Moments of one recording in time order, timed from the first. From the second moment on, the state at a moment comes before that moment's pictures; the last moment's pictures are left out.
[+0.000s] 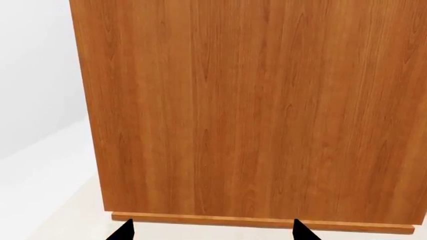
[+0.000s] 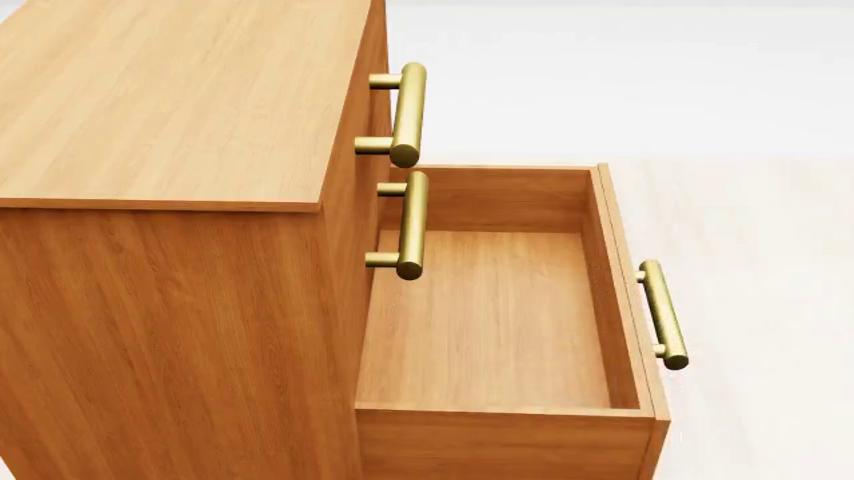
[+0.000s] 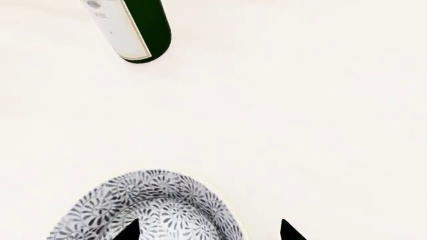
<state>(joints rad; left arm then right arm) 0.16 -0.32 0.34 -0.10 -0.25 0.39 -0.37 0.64 0.41 0.77 0.21 0.45 1.13 0.74</state>
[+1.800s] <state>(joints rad) 0.16 -0.33 0.36 -0.10 -0.25 0.40 -0.38 0.63 0.41 0.74 0.13 0.54 1.10 0.60</state>
